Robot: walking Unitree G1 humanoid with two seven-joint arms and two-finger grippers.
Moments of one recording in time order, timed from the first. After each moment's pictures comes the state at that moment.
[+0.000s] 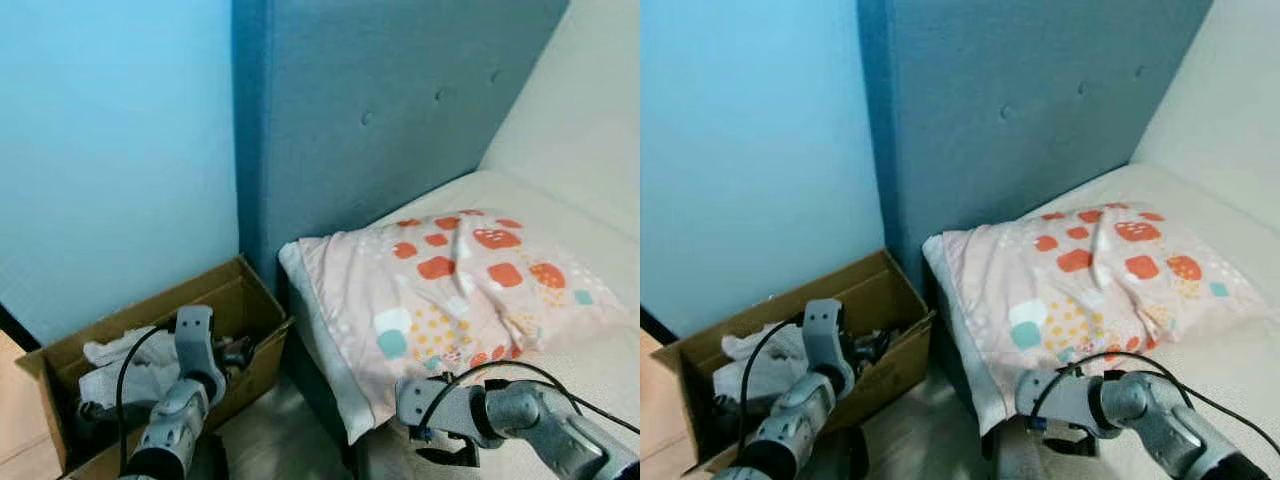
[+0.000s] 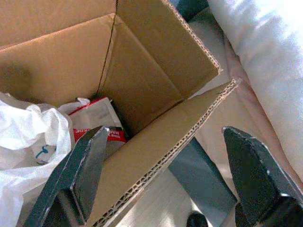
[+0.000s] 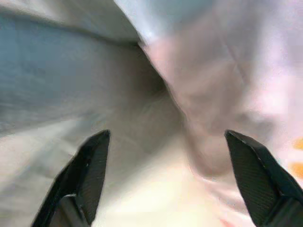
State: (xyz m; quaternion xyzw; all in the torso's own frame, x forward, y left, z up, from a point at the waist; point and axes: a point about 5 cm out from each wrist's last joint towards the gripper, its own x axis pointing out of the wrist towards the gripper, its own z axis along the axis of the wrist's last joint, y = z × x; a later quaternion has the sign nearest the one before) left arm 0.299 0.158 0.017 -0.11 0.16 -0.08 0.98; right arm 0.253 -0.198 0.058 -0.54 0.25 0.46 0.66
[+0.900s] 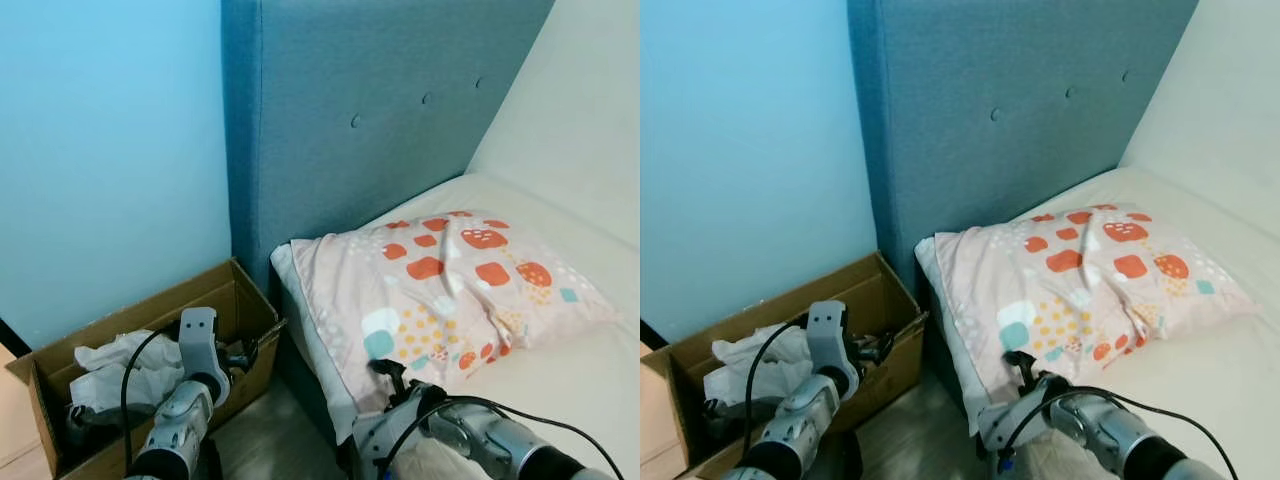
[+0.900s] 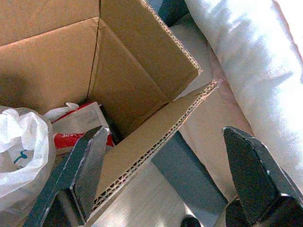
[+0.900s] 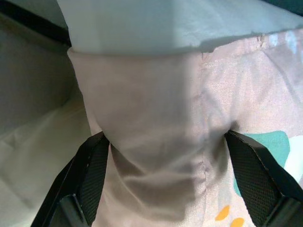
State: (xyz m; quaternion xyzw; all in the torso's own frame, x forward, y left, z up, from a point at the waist) left arm 0.298 0.155 0.016 -0.11 0.16 -0.08 0.98; right arm 0.273 -0.163 0.013 -0.70 0.06 0.40 0.59
